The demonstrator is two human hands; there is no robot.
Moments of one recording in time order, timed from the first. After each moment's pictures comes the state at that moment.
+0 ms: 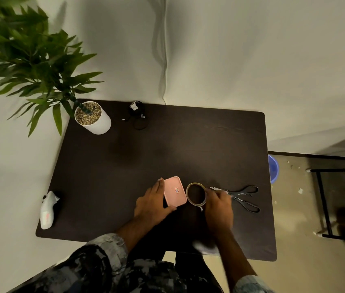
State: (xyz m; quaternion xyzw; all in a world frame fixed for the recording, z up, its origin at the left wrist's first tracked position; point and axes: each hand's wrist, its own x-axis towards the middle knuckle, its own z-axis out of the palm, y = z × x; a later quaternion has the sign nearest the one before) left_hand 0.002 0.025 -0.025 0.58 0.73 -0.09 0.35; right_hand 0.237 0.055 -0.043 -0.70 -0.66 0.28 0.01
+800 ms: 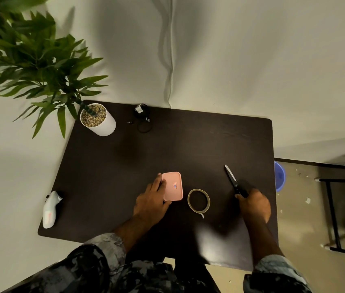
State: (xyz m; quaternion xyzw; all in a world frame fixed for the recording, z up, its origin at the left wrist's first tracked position) left_hand -0.005 0.041 -0.025 0.61 0.74 -0.09 0.28; right_hand 0.322 0.144 -0.049 -0.82 -0.49 0.27 -0.08
